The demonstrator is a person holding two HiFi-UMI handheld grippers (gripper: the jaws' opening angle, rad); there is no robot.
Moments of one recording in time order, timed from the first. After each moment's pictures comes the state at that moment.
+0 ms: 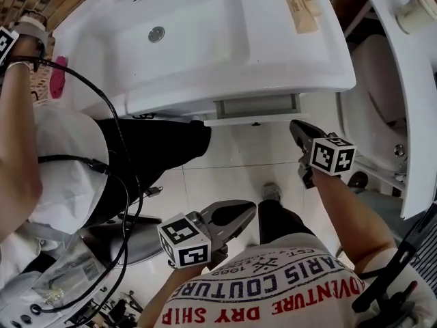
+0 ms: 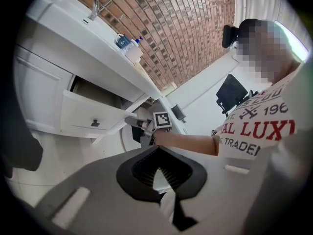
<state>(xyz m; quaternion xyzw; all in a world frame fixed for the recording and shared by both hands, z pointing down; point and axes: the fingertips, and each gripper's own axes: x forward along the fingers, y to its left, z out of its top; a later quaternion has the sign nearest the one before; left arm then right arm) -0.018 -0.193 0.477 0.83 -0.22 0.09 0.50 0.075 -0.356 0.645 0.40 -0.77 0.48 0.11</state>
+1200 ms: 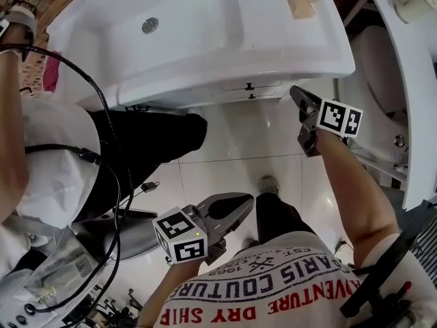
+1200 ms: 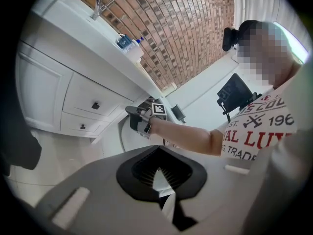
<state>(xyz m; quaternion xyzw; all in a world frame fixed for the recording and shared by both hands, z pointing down) -0.016 -0.184 0.486 0.83 -0.22 0.08 0.50 0.089 -0.417 0.641 0.40 -0.75 0.52 0.03</state>
